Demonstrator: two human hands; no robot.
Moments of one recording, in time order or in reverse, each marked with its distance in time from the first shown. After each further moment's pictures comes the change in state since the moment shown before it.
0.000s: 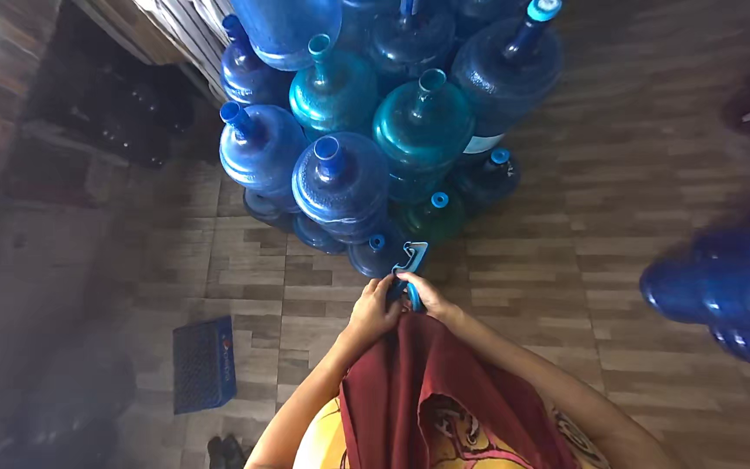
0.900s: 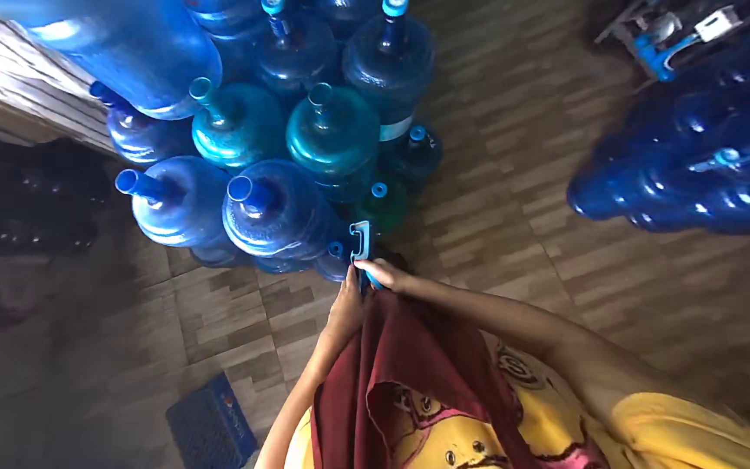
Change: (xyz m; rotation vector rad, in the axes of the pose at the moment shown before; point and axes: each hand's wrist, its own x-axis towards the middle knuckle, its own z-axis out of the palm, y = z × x) left_hand 0.040 0.038 0.006 0.176 -0.225 -0.133; right_hand -0.010 -0.040 -0.016 -0.392 0.069 -0.128
